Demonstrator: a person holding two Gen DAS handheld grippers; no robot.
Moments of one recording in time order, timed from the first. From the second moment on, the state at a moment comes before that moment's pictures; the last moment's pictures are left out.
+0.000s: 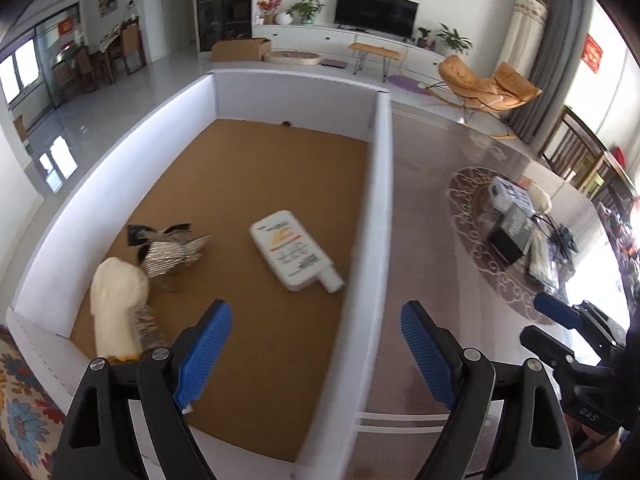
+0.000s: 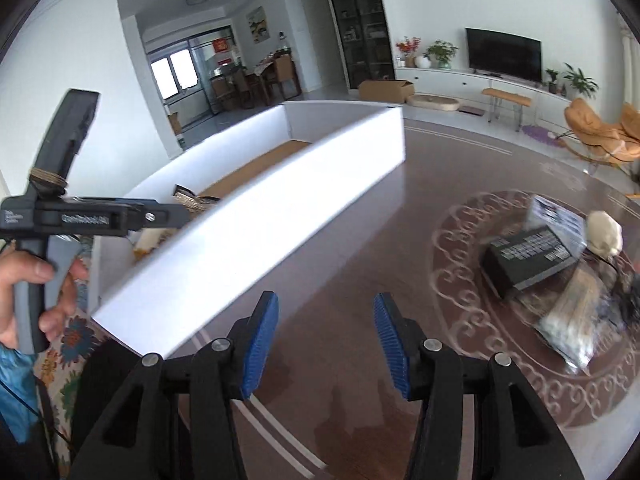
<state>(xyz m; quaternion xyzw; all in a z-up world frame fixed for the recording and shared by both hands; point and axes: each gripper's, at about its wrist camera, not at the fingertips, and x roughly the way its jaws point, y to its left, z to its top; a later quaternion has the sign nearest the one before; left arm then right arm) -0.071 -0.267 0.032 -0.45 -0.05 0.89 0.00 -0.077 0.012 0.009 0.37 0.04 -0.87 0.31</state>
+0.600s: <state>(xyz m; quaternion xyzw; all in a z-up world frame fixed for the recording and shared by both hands) -0.128 -0.009 -0.076 -0.47 0.04 0.87 0.10 -0.106 0.270 -0.038 0.43 0.01 -0.90 0.04</state>
